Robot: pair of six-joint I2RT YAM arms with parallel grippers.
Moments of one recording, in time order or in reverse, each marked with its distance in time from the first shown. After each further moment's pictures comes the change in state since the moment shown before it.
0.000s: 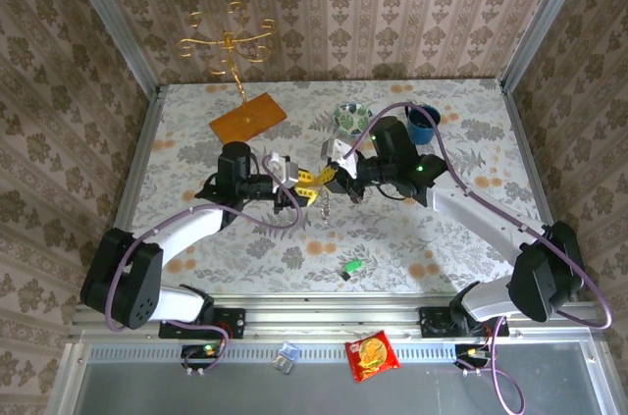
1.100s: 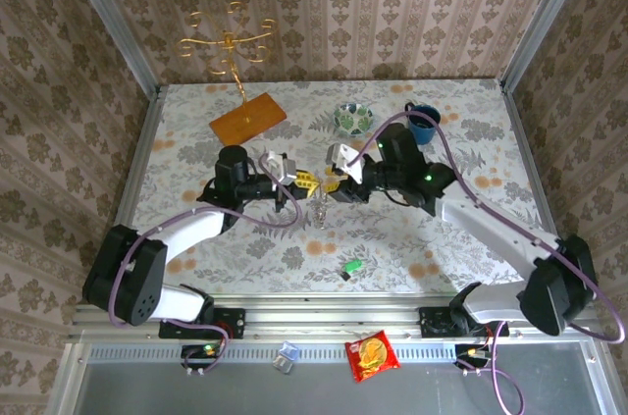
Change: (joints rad) left arm -0.008 0.005 -0.052 0.188 -0.061 -0.105; right arm 0.013 -0.113 -0.072 0.000 0.151 -0.038
